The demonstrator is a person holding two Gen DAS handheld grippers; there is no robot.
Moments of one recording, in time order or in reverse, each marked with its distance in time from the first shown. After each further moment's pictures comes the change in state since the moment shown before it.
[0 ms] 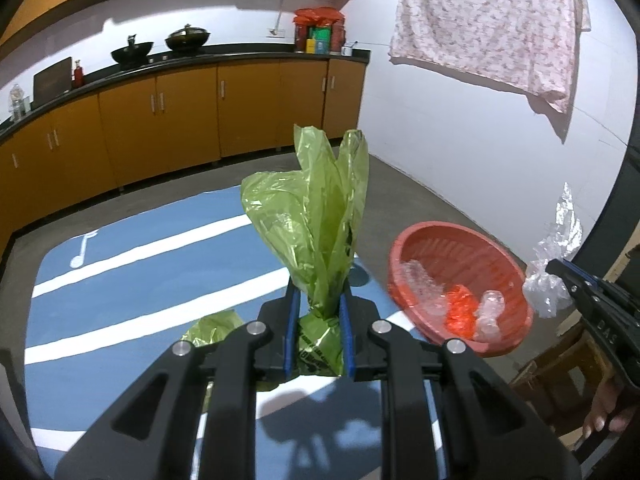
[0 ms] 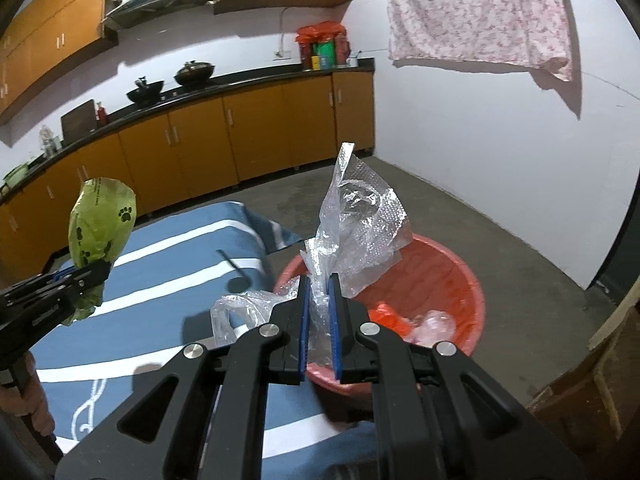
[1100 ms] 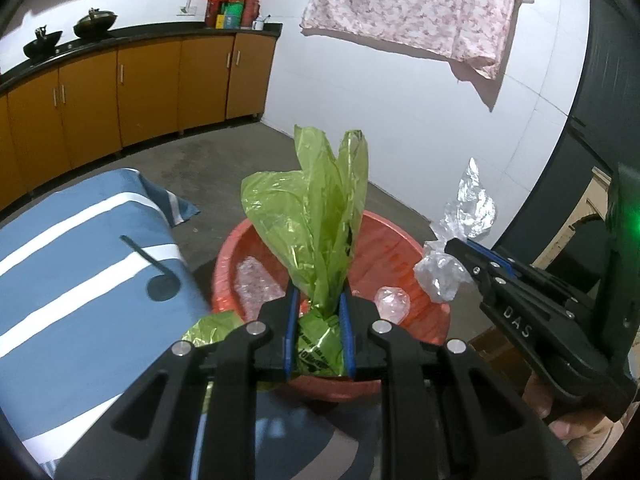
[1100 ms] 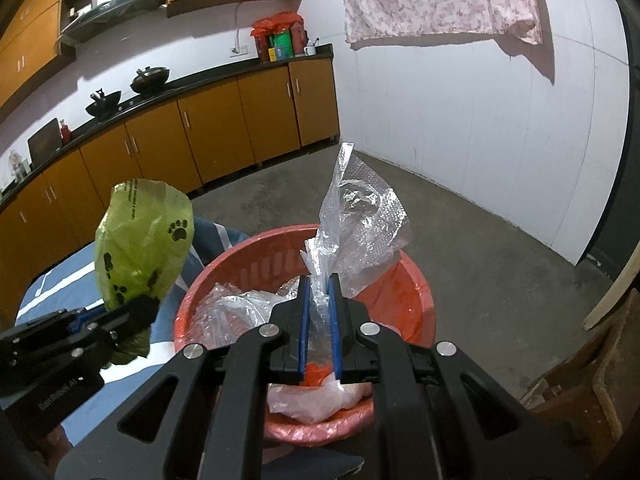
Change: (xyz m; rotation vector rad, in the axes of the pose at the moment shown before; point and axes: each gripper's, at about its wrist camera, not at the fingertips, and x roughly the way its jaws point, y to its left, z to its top) left arm 0.092 -0.129 -0.001 0.072 0.086 -0.298; right arm 0.057 -0.082 0.002 0.102 0.032 -0.060
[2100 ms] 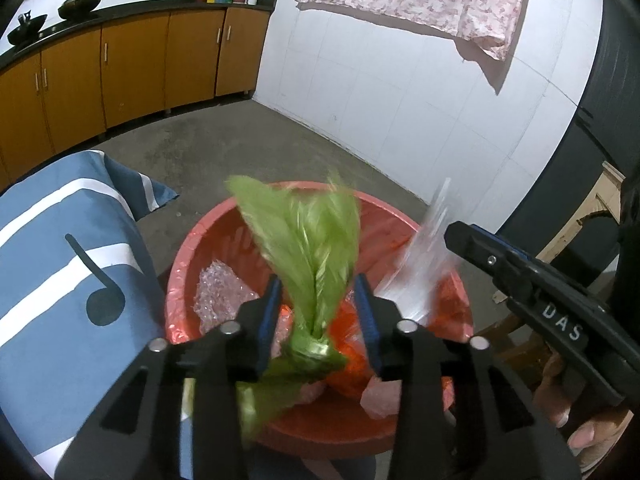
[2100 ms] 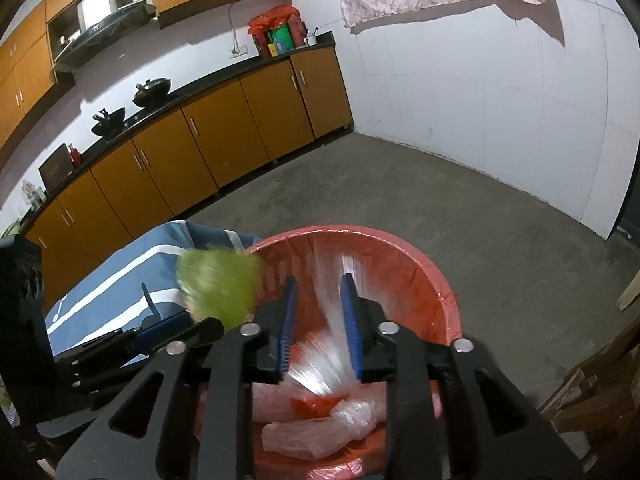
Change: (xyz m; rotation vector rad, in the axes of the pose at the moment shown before) left arm 0.072 0.002 0.011 -0.011 0.077 -0.024; right arm 0.032 -0.035 0.009 0.099 0.036 0.110
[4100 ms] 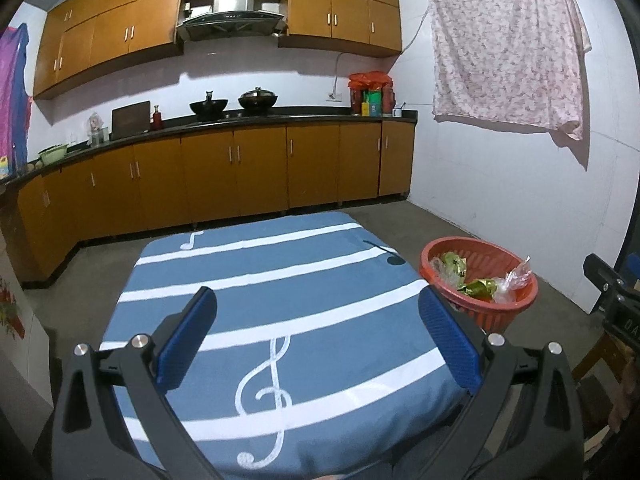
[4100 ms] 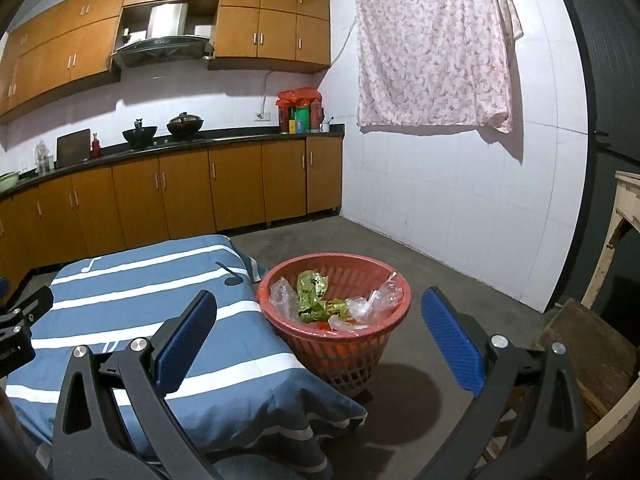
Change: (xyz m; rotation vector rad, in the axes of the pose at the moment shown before) left arm -0.342 0.028 -0.187 -0.093 -0.408 0.568; right arm -0.225 0.114 -0.129 -0.236 -0.325 -0.140
